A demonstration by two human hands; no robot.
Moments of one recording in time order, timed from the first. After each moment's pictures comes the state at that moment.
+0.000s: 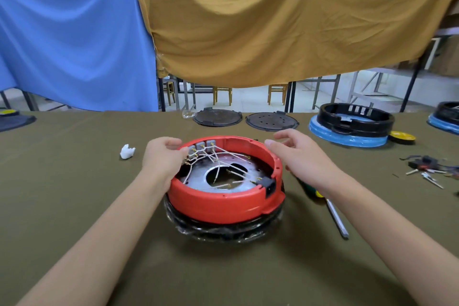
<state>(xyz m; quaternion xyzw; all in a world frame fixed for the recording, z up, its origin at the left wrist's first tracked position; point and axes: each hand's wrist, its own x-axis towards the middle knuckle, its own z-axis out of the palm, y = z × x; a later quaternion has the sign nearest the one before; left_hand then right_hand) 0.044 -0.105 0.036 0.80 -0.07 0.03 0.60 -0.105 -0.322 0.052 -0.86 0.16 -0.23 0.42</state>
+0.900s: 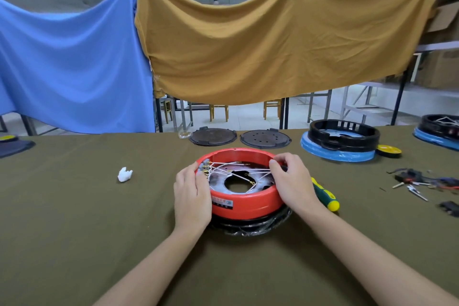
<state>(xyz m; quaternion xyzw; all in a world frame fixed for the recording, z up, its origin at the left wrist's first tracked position) -0.001 -0.148 -0.004 0.78 -0.19 0.14 0.59 -0.088 -0.330 0.023 -0.82 0.21 -0.36 0.39</state>
